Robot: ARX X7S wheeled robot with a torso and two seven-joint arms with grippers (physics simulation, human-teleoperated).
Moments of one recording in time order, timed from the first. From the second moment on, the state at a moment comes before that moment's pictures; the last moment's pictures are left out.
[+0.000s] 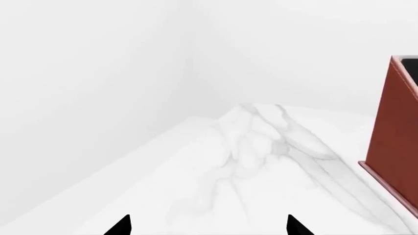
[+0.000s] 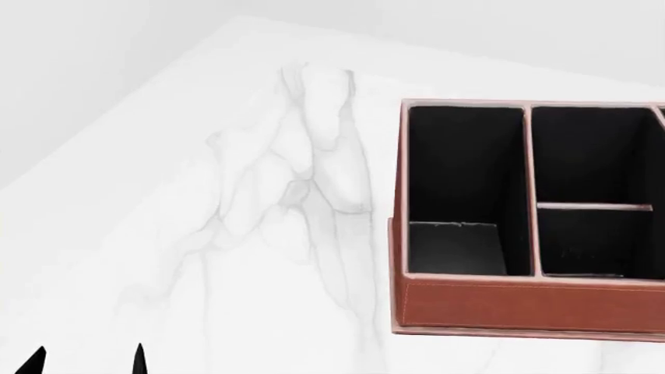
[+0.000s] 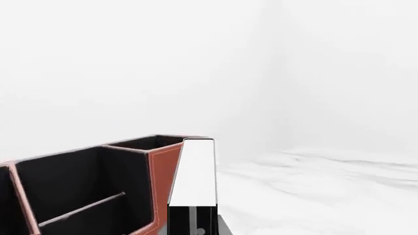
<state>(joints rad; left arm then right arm) -0.02 -0.28 0.30 0.09 -0.26 -0.01 -0.38 -0.05 0.32 -0.30 -0.25 0.04 -0.07 1.25</state>
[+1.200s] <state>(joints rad) -0.02 -0.29 0.31 0.08 -0.28 0.00 -0.39 0.29 0.66 -0.29 -0.75 0.62 0.42 0.75</state>
